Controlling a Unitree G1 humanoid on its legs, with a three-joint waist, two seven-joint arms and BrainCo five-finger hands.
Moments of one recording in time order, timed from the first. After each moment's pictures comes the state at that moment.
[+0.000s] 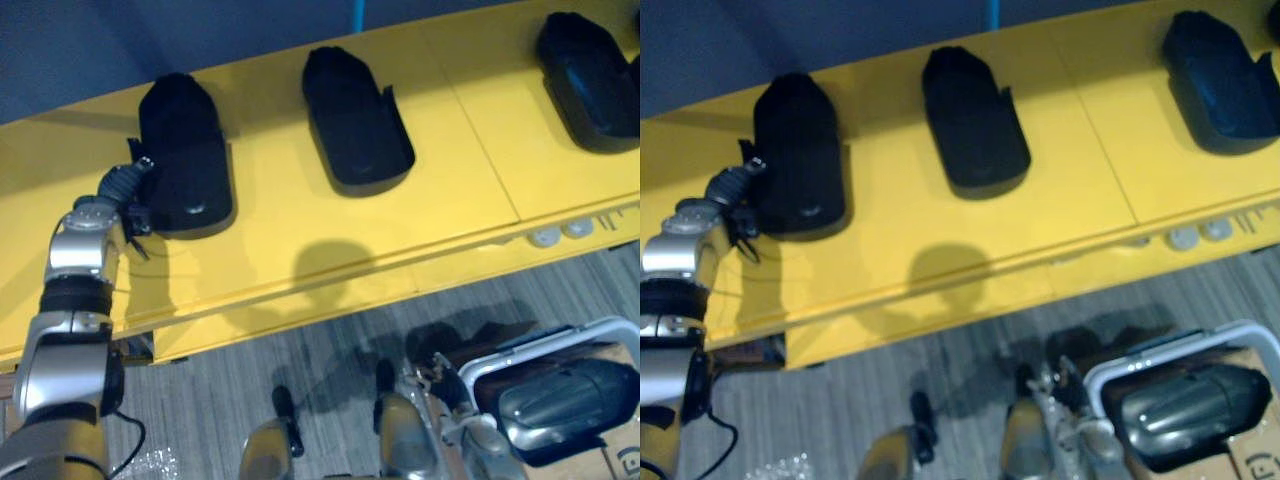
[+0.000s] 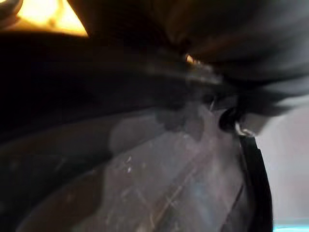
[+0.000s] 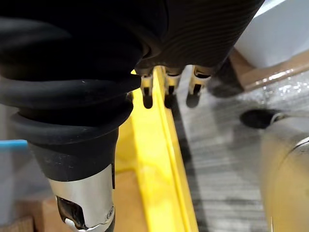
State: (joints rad) left arm -0.86 0.73 0.00 0.73 -0.36 0.37 -0.04; right arm 0.09 -0.23 0.07 0.69 0.22 -0.26 0.08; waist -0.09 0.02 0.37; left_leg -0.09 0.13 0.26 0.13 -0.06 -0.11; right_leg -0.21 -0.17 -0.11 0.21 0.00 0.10
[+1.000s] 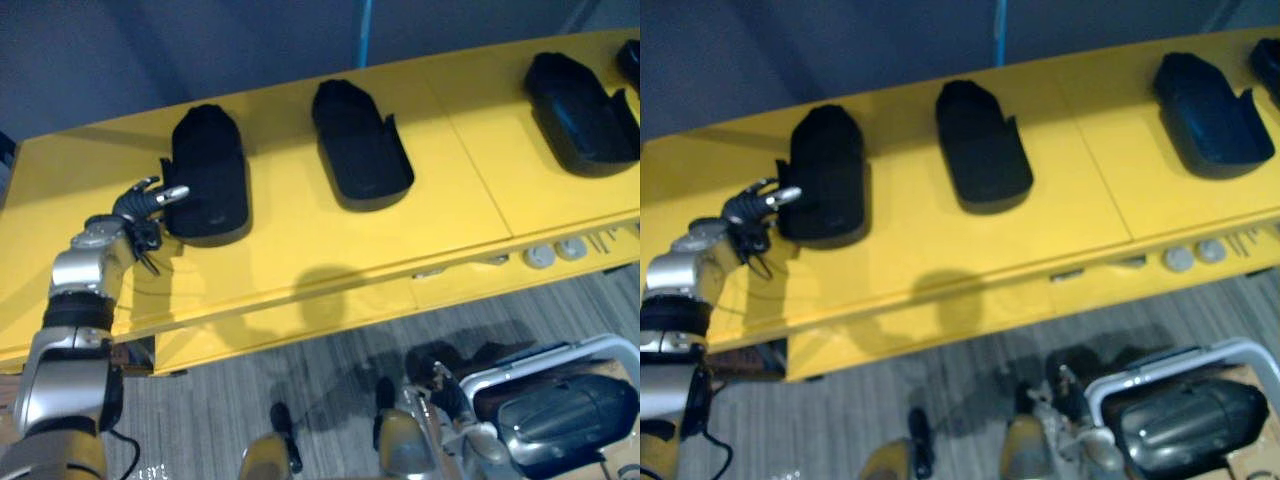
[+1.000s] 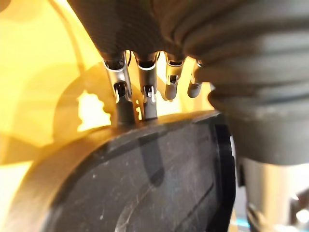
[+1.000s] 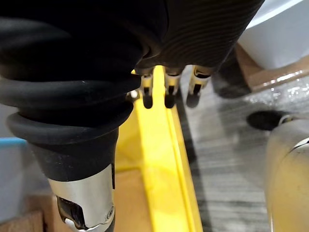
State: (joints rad) left arm -0.75 0.69 0.03 0.71 -0.51 0.36 0.01; right arm 0.12 -0.22 0.07 0.72 0.19 -0.26 0.08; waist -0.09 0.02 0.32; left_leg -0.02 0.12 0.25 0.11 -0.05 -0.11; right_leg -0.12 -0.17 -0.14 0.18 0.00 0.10
